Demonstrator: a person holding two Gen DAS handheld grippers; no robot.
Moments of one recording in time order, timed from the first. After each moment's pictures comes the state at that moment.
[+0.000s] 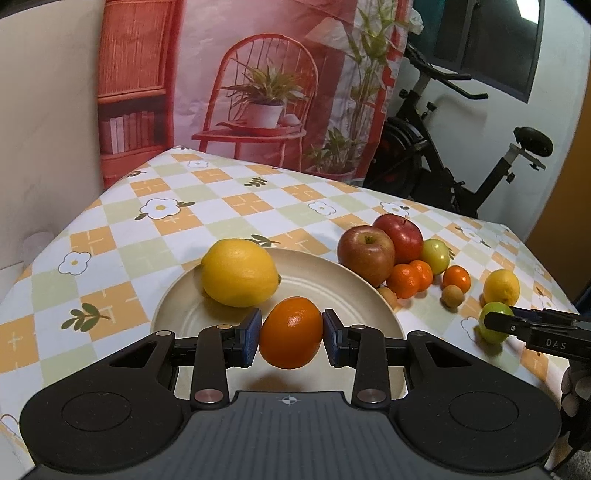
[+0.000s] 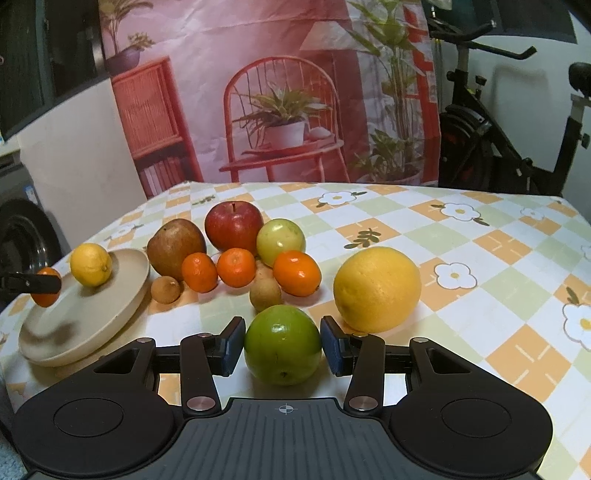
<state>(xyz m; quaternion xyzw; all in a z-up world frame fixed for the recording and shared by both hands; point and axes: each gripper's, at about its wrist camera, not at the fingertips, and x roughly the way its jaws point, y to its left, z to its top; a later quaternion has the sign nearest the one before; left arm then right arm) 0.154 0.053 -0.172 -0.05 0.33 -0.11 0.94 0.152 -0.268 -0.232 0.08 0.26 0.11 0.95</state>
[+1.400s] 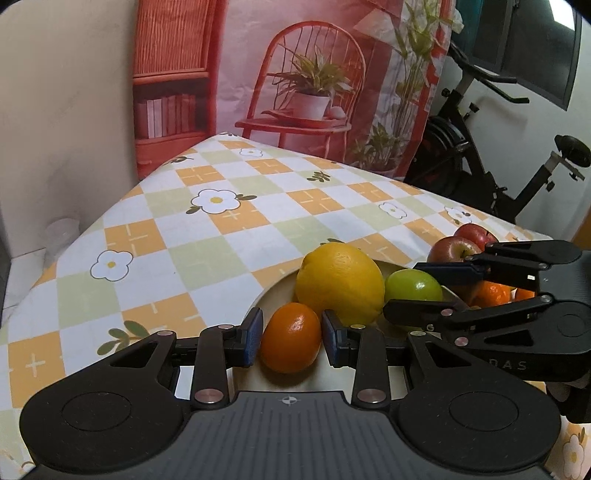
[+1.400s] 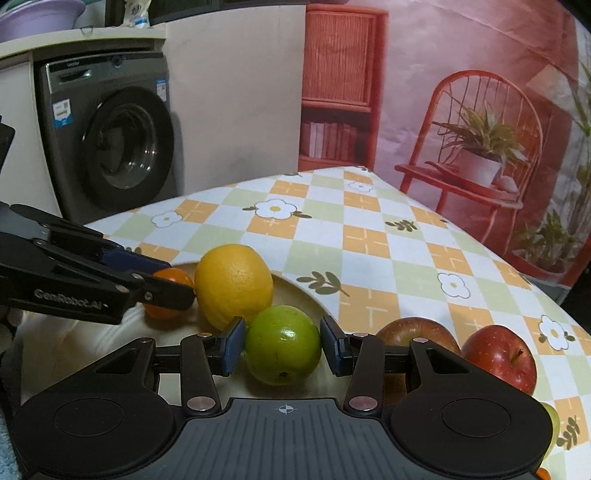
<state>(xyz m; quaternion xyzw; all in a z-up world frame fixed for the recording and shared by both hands) 0.197 0.098 -0.193 -0.06 0.35 -0.06 0.93 0.264 -0.061 -0.201 -0.12 0.27 0.31 0.90</state>
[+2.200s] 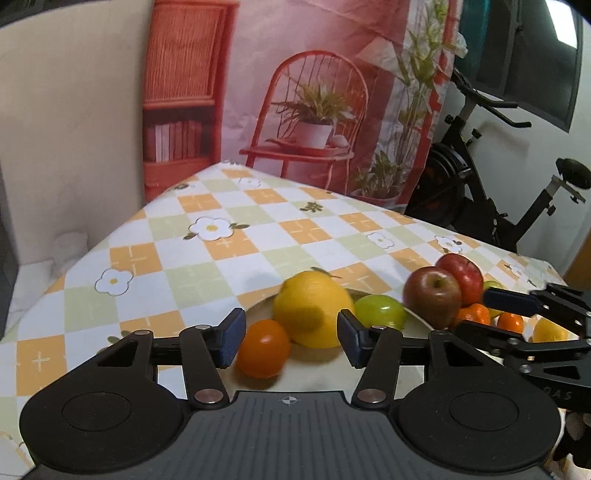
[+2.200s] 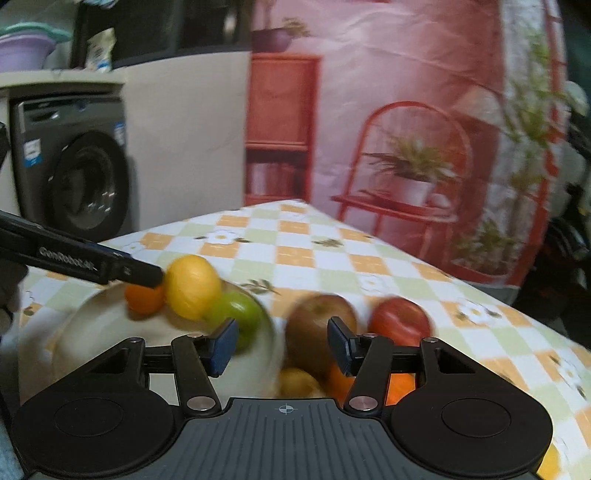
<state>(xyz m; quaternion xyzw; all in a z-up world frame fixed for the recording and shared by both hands) 0.177 0.068 -0.168 -0.06 0.30 -0.04 0.95 0.202 -0.137 -0.188 -0.08 0.20 0.23 0.95</state>
